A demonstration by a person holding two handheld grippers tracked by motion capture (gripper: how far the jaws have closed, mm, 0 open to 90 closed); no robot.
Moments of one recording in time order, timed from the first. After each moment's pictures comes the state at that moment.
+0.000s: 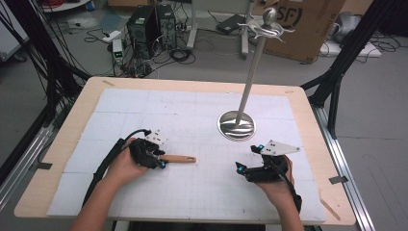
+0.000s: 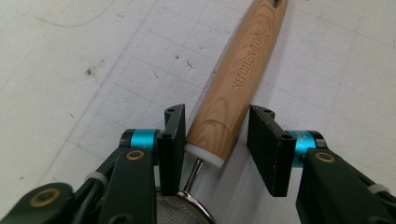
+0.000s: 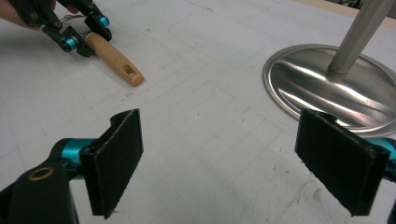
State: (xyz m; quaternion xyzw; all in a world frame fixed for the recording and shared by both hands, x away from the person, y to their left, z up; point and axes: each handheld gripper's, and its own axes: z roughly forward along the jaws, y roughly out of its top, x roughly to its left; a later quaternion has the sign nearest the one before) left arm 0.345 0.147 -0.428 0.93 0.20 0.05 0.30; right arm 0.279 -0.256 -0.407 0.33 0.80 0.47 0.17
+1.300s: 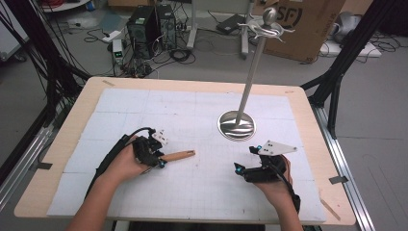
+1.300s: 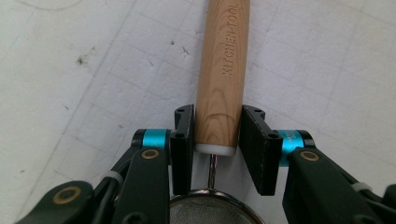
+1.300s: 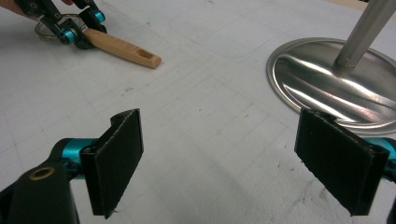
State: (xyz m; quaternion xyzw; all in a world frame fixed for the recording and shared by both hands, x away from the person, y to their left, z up) left arm 0.352 0.134 -0.420 0.95 0.19 0.04 0.23; right arm 0.281 -0.253 -0.411 0.33 0.81 0.46 0.16
